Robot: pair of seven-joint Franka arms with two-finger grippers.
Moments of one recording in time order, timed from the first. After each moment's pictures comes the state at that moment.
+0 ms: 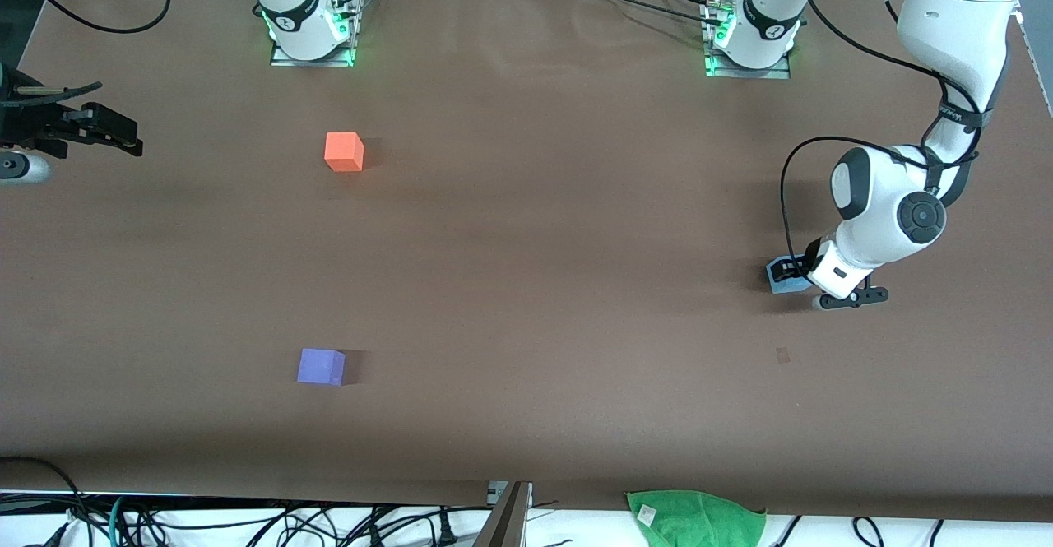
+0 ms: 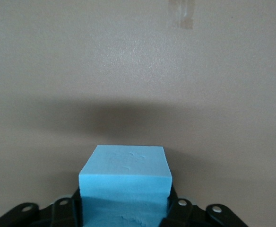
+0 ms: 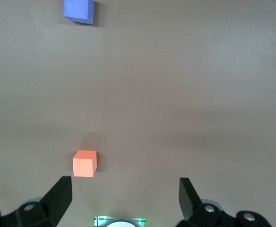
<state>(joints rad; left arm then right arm) 0.11 0.48 -0.08 -2.06 -0.02 2.49 -0.11 -0.05 0.08 0.05 -1.49 -0.05 1.45 -0.06</state>
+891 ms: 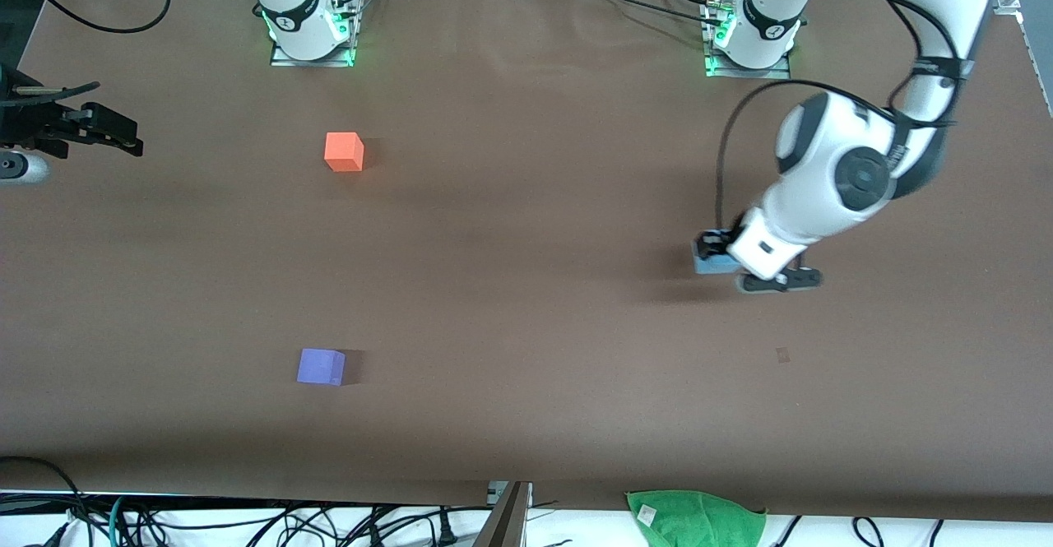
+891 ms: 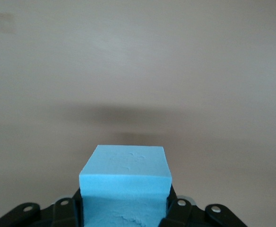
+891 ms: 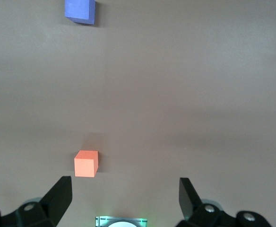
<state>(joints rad) 0.01 0.34 -0.40 -1.83 -0.02 2.12 -0.50 -0.05 0.08 0.05 -1.49 -0.04 1.45 -0.06</state>
